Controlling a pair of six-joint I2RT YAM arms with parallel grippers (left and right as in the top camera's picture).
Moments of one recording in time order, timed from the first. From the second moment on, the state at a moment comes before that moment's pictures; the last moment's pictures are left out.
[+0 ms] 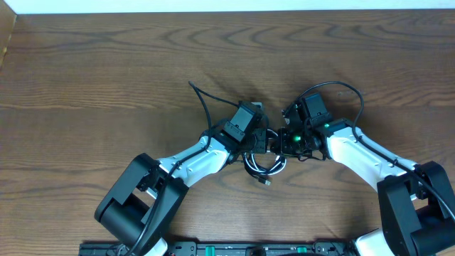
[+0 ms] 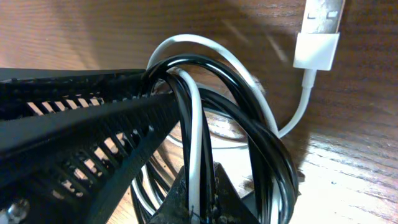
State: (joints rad) left arm -0.68 1.78 0.90 -0.09 0.17 -0.59; right arm 0.38 1.67 0.85 -0.42 -0.48 0.48
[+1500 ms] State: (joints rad) left arm -0.43 1.27 0.91 -0.28 0.21 -1.28; right arm 0.40 1.42 0.86 -0.12 -0.80 0.24
